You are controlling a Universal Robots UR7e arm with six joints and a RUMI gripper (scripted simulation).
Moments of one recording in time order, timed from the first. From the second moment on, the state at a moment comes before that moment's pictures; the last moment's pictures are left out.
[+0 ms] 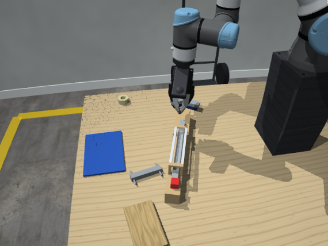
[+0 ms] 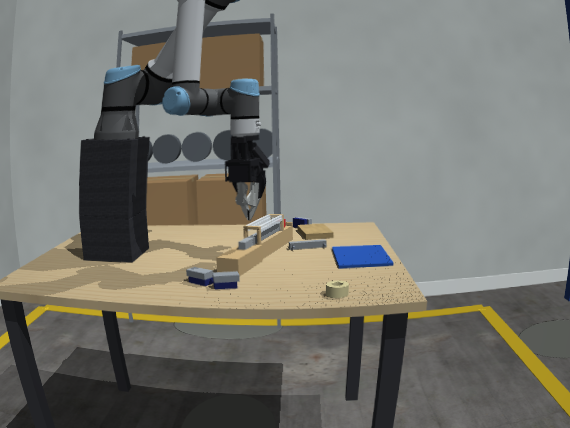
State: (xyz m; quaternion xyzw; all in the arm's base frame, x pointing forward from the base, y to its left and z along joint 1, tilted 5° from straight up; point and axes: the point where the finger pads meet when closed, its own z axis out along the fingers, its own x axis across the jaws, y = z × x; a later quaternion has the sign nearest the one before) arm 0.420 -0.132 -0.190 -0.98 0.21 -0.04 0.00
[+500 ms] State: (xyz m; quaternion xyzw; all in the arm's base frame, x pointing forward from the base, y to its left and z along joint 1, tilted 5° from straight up) arm 0.488 -0.006 -0.186 -0.98 0.21 -0.05 0.01
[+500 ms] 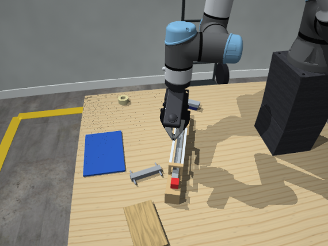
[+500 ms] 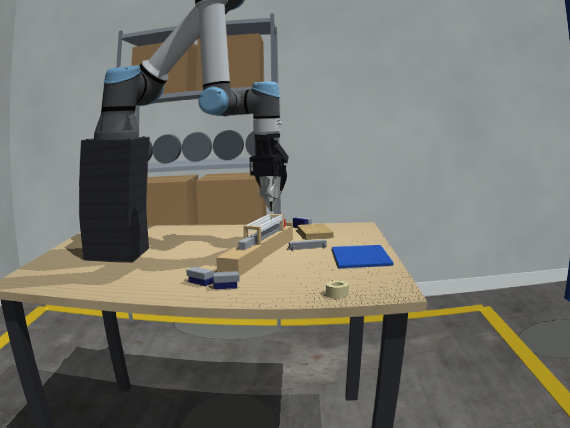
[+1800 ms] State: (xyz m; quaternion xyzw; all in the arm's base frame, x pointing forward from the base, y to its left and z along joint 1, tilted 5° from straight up) arm 0.520 0.117 -0.183 -0.98 0.22 -0.04 0.00
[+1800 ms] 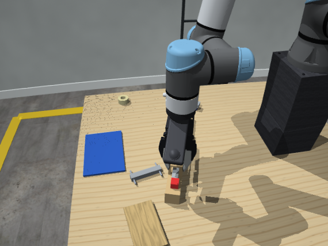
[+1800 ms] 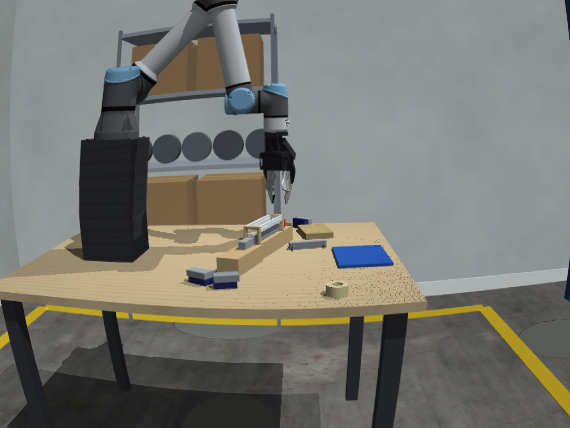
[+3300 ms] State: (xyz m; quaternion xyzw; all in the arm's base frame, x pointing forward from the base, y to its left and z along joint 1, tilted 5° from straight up) arm 0.525 0.117 -0.237 -0.98 0.22 -0.04 0.00
